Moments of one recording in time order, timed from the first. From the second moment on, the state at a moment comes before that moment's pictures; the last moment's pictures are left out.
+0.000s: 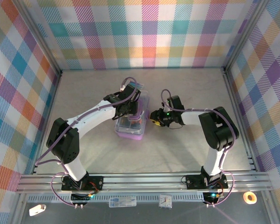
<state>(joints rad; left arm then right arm) -0.67 1.72 1.35 -0.67 -0.29 -0.50 0.43 1.84 0.90 0.06 -0.64 0.89</state>
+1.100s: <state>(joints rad) -0.71 1.71 1.42 -0.72 -0.17 -0.51 0.41 1.67 1.02 -0.21 -0.50 0.70</state>
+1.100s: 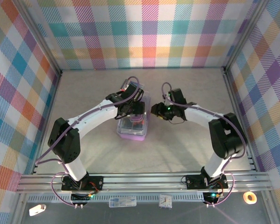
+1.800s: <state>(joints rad) -0.76 1.20 1.36 -0.78 -0.35 -0.45 0.33 1.09 1.17 -0.56 -0.39 0.50</state>
